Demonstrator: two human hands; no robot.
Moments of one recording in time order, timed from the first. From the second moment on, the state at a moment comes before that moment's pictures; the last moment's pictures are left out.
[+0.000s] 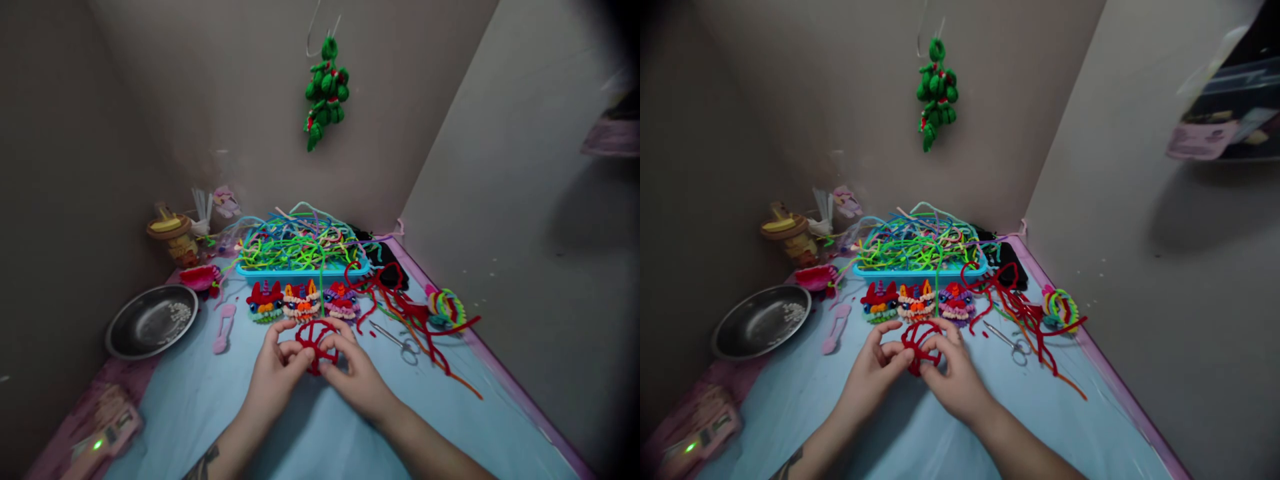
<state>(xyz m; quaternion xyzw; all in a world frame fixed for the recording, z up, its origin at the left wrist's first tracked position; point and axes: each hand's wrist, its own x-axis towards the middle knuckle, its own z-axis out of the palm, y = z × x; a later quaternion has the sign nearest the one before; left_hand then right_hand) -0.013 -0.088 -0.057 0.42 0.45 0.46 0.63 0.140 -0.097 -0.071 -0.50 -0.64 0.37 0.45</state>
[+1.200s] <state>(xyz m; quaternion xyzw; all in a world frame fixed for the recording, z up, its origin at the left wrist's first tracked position) -0.012 -0.089 -0.053 0.42 0.47 0.49 0.60 0.144 -0.112 -0.065 -0.40 -0.81 0.02 0.43</state>
